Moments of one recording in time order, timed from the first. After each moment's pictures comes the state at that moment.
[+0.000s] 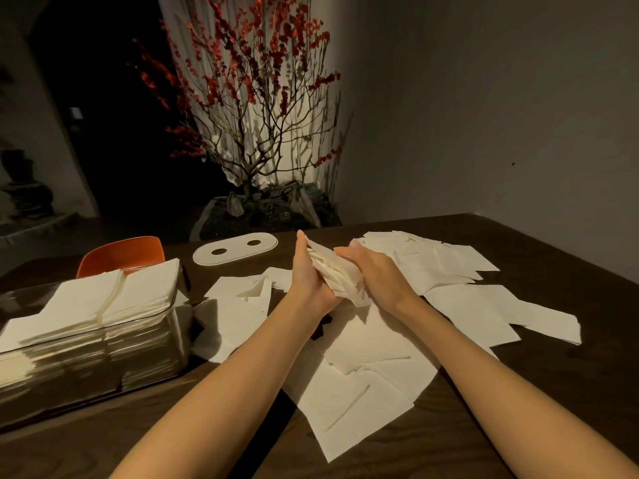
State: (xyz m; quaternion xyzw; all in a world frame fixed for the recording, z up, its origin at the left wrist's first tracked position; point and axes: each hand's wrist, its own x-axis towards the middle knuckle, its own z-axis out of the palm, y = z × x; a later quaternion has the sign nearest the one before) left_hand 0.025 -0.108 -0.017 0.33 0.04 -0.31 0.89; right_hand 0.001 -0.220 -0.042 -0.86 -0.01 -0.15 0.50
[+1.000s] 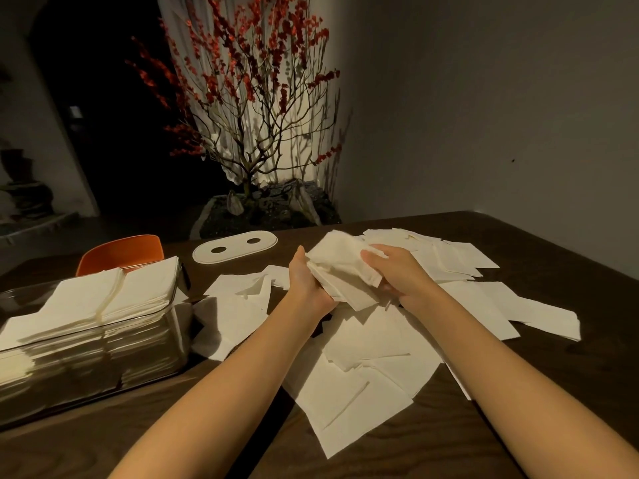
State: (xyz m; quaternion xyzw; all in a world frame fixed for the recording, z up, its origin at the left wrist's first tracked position) left_hand 0.027 -0.106 -0.025 0.33 0.07 -0.29 0.89; right_hand -0.002 -0.233 -0.032 -0.76 0.15 -0.11 0.62
